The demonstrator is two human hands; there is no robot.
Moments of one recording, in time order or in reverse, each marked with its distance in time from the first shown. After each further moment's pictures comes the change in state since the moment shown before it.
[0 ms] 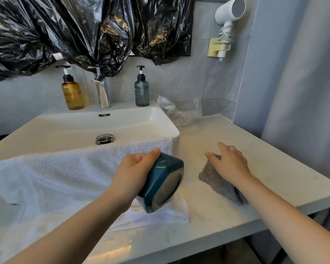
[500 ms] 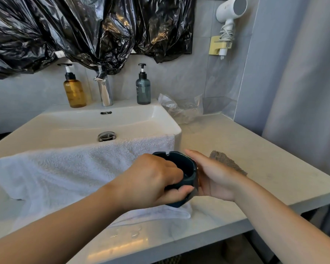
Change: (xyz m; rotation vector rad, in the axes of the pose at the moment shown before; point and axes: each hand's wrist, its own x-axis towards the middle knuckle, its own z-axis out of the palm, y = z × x) left_hand 0.004 0.000 -0.003 0.959 -0.282 1.250; right_hand -0.071 -0.070 -0.034 1.253 -0.898 0.187
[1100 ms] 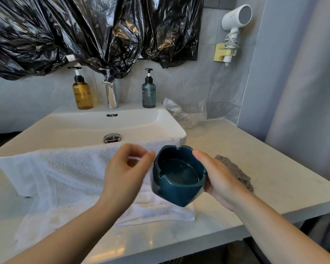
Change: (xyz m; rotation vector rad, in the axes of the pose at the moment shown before) left_hand -0.024 0.013 -0.018 -0.609 0.516 -1.185; right_hand -0.006 0.008 0.022 -0.106 0.275 -0.333
